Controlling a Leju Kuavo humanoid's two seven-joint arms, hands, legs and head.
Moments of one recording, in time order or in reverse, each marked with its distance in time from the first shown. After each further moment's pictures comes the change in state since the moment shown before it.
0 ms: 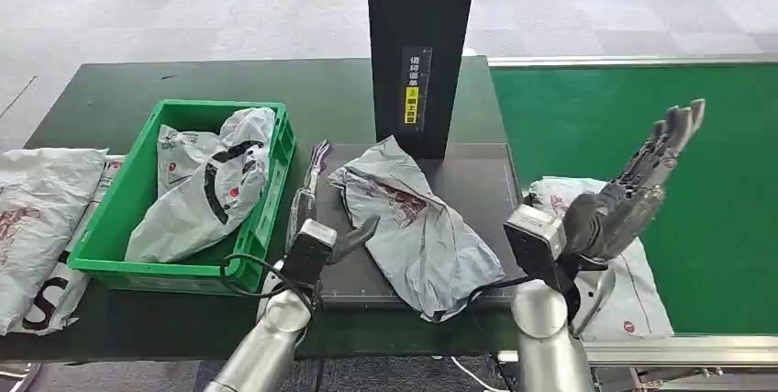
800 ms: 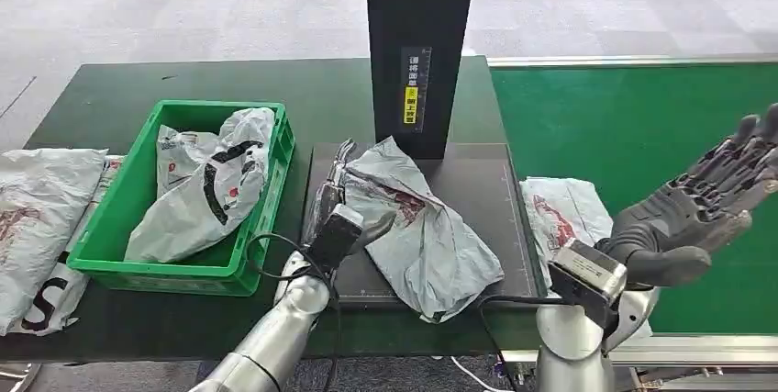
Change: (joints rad) left arm -0.118 -0.031 0.000 0.225 -0.020 0.044 0.000; right arm 0.024 -0.005 0.017 -0.182 -0.040 0.003 -0.051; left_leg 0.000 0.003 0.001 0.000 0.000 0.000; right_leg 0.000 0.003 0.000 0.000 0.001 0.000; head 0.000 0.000
